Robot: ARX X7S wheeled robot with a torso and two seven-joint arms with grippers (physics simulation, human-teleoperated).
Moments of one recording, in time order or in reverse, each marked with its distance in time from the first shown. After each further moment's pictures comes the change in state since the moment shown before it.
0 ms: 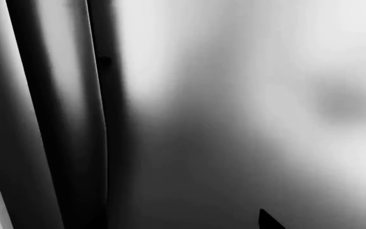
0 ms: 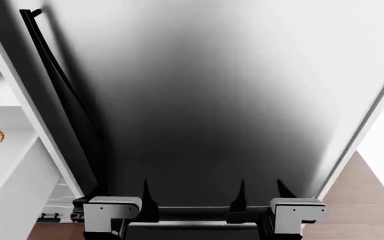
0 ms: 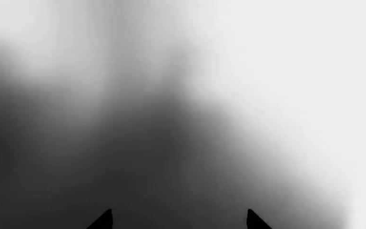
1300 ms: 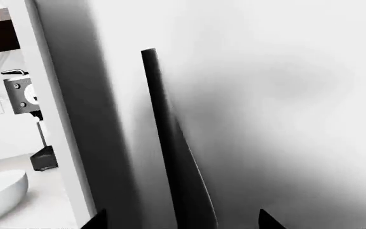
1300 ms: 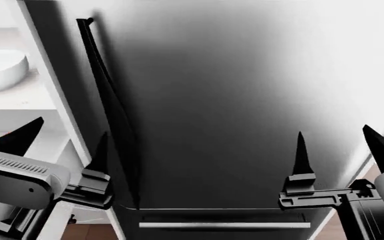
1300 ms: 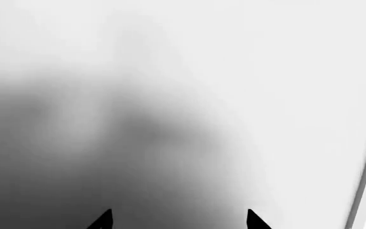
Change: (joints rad) left arm -0.250 -0.929 -0.019 0.991 -1.114 -0.588 -0.727; right arm 0.254 1.091 -0.335 -1.031 0.874 0.361 0.979
